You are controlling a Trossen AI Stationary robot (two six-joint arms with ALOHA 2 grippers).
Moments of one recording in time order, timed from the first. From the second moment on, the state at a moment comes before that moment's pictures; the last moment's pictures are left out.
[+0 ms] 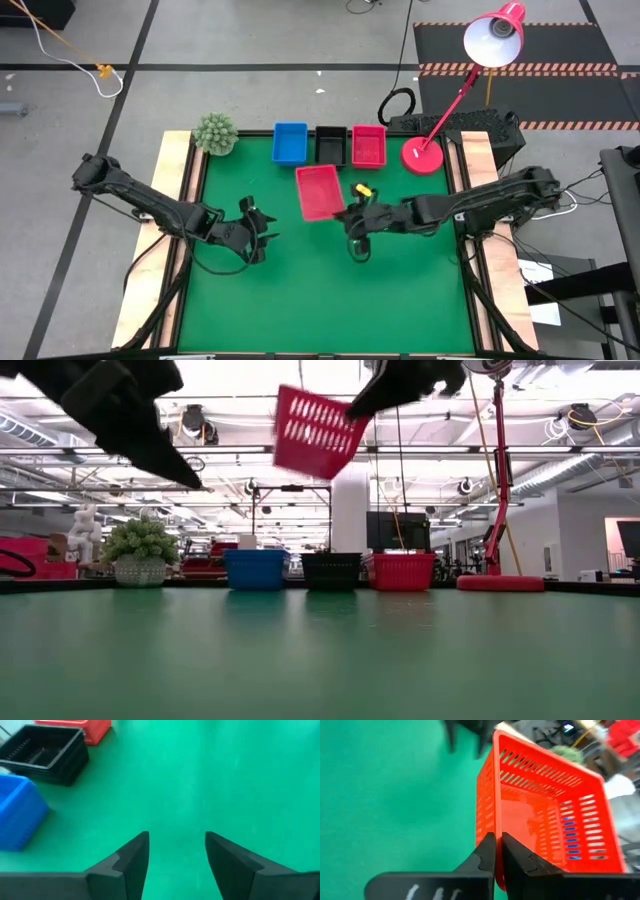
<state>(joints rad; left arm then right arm) -0.37 1.14 0.61 -0.24 -0.53 -0.34 0.18 1.42 1.05 -0.21 0.39 -0.36</state>
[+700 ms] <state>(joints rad) -0.37 1.14 0.39 0.20 -0.53 -0.29 -0.04 1.05 1.05 -0.38 0.52 -0.70</state>
